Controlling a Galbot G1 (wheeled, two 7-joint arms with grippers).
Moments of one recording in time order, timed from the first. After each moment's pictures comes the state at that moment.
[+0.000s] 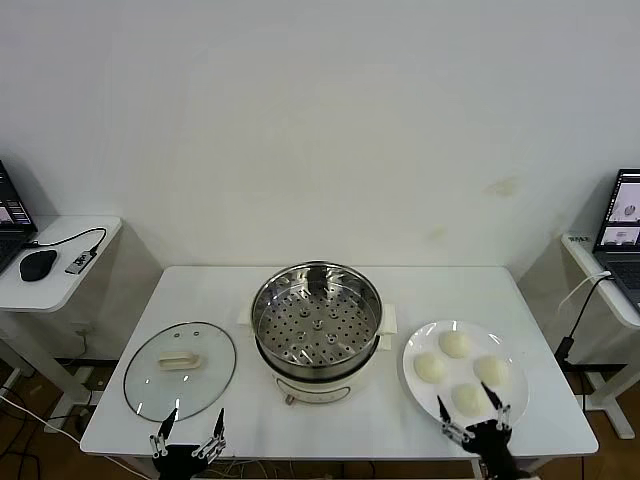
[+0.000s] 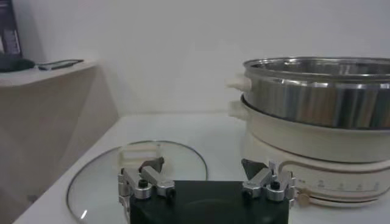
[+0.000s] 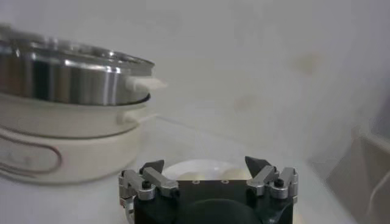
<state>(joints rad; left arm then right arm) 1.85 -1.25 -0.52 -2.12 -0.19 -0.01 -0.17 -1.64 1.12 0.75 1.95 -0.19 0.08 -0.20</state>
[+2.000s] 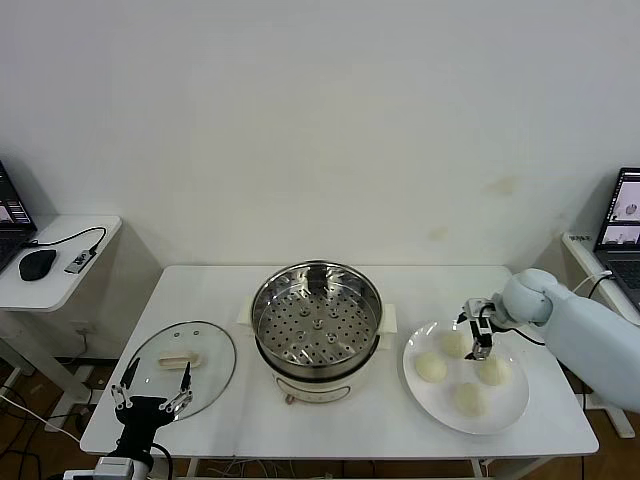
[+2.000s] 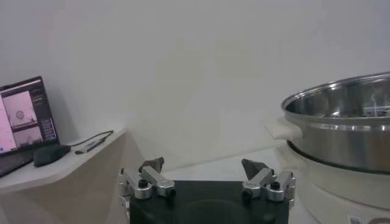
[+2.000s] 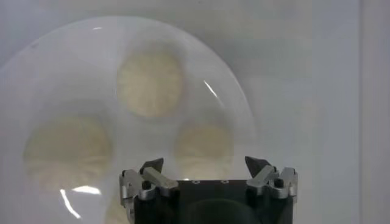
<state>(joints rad) 1.76 -1.21 -0.64 -2.14 -0.10 0.03 -0.18 -0.17 0.69 -0.63 1.24 -0.21 -0.25 -1.02</state>
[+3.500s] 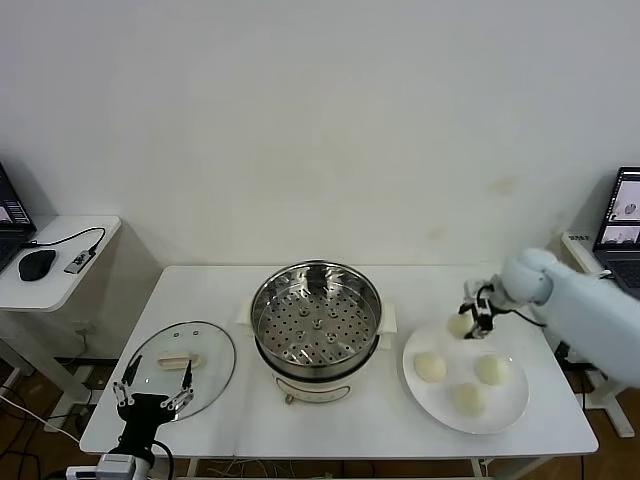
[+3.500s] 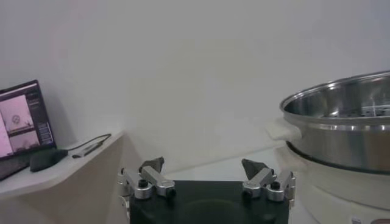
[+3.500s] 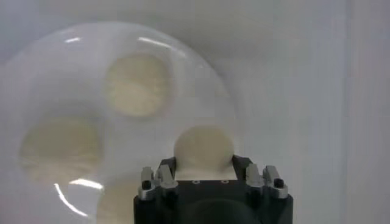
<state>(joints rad) 1.74 -1.19 -0.62 -2.14 -0.12 0.04 -0.16 0.20 0.62 -0.84 1.36 -0.01 -0.28 -1.06</state>
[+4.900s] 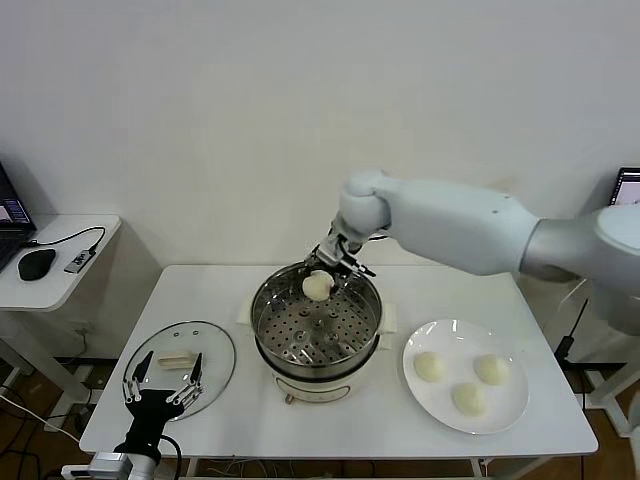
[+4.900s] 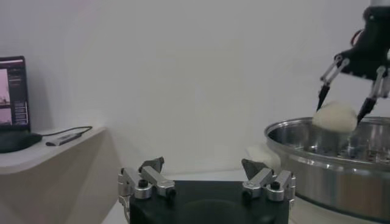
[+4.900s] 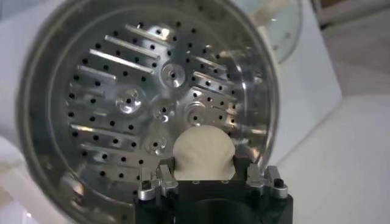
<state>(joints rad) 1.73 -1.22 -0.62 -2.15 -0.25 -0.01 -0.12 0.52 1.27 -1.30 1.15 -0.06 0.27 -0.97</state>
